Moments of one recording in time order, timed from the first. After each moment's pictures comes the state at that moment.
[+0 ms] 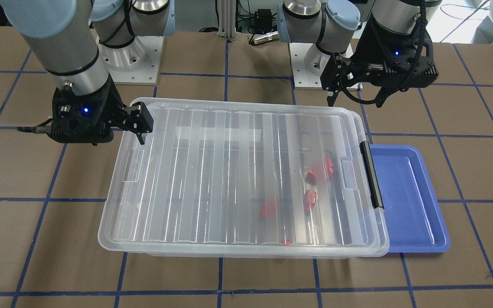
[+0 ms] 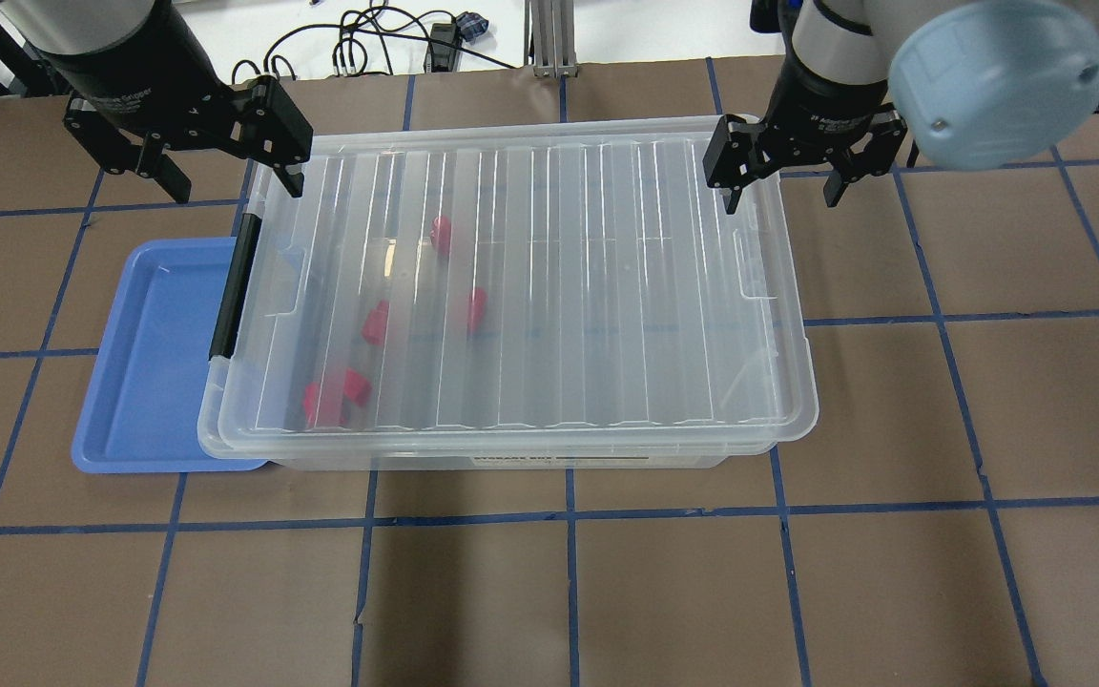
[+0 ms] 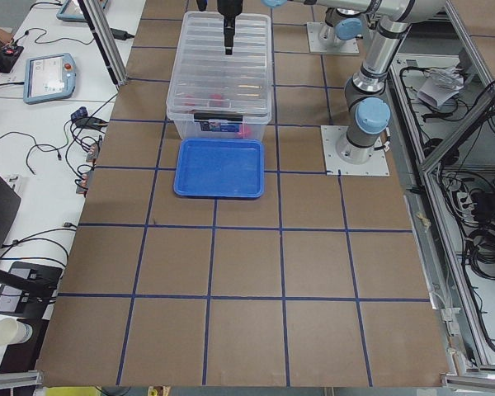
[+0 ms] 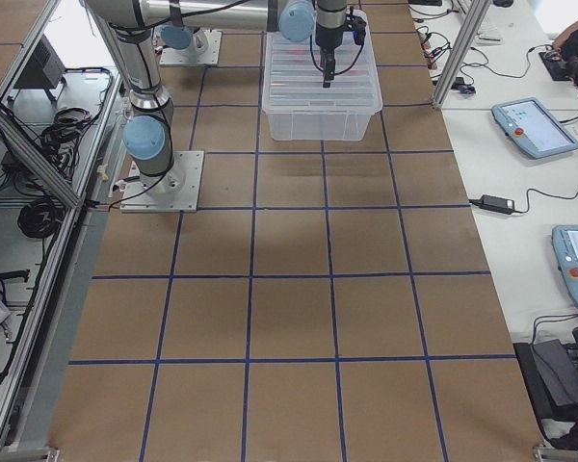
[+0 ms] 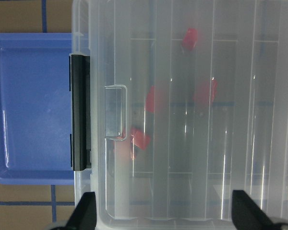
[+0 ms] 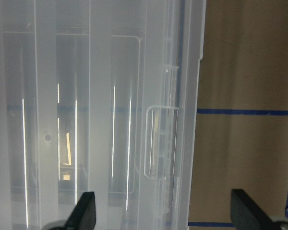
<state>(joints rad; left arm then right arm) -1.57 -1.58 -1.45 -1.64 1.57 0.00 1.63 -1.43 1.58 -1.75 -1.58 0.03</state>
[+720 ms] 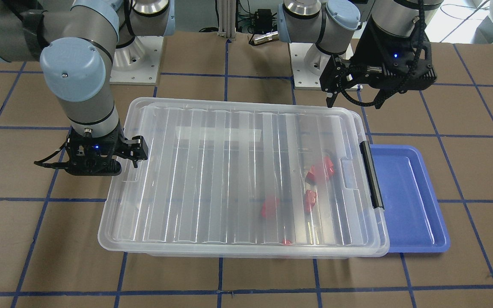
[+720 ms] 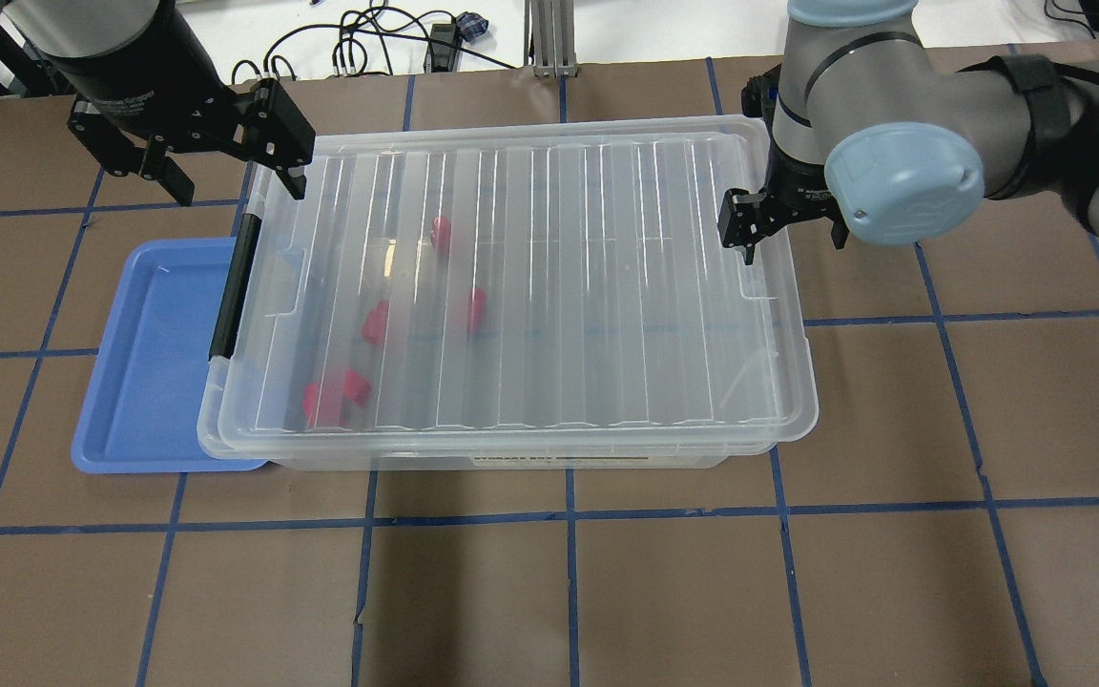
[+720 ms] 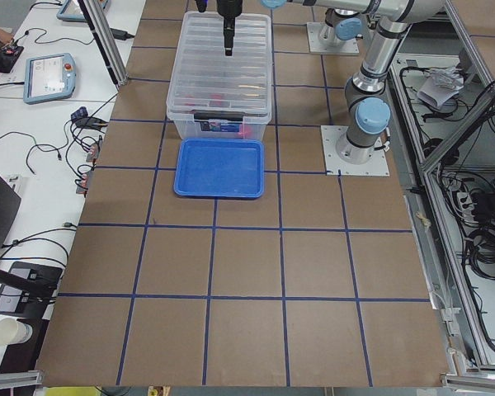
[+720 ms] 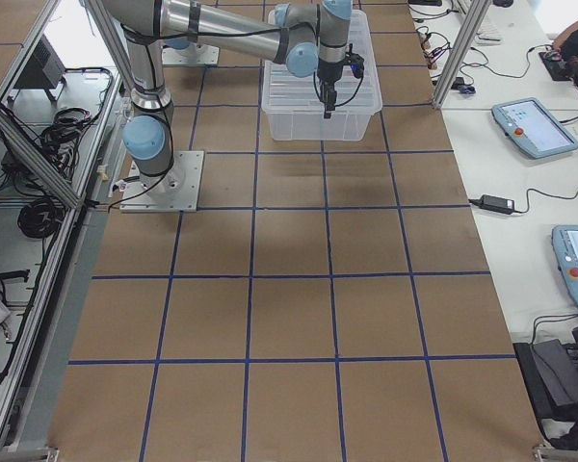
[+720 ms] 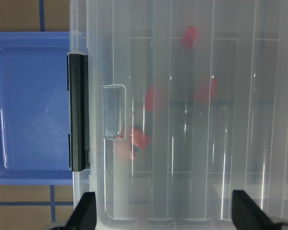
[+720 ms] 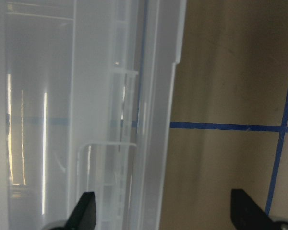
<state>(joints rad) -1.57 -1.59 -1.45 -1.64 1.57 0.00 1.63 -1.37 1.68 -1.86 -1.71 -0.01</state>
